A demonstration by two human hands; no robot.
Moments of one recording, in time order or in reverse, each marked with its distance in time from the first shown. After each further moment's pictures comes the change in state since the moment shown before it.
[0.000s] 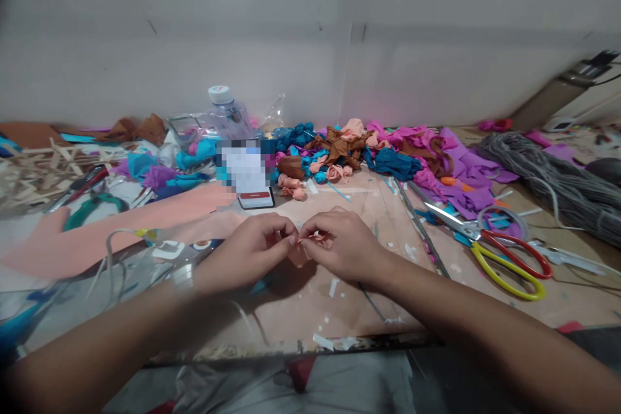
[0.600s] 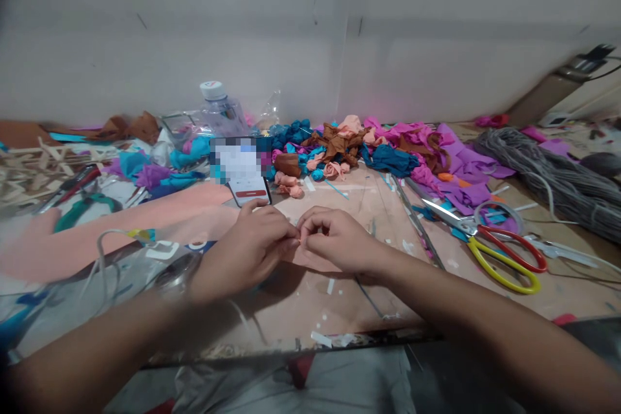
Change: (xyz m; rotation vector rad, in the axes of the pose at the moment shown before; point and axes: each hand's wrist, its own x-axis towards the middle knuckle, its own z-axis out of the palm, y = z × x) left_hand -0.003 0.001 0.001 0.447 0.047 0.259; right_hand 0.007 0.002 0.001 0.540 -0.149 0.311
